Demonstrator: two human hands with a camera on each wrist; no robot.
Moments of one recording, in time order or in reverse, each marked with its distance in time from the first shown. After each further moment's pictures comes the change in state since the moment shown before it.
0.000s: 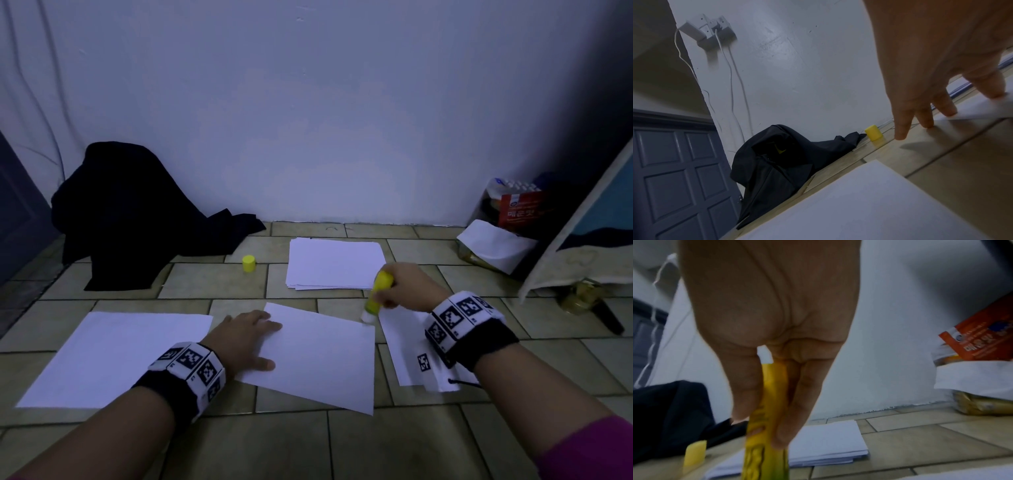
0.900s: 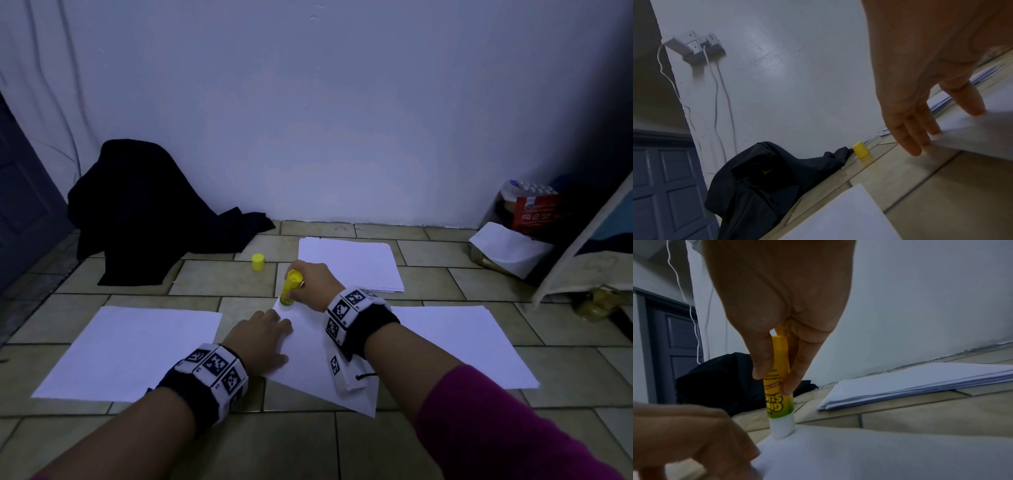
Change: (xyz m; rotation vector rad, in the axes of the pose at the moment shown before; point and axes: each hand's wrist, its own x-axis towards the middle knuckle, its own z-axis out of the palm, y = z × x) left_hand -0.002 0.021 -0.001 0.032 0.069 -0.034; right_hand 0.050 -0.105 0.086 0.073 -0.034 -0.263
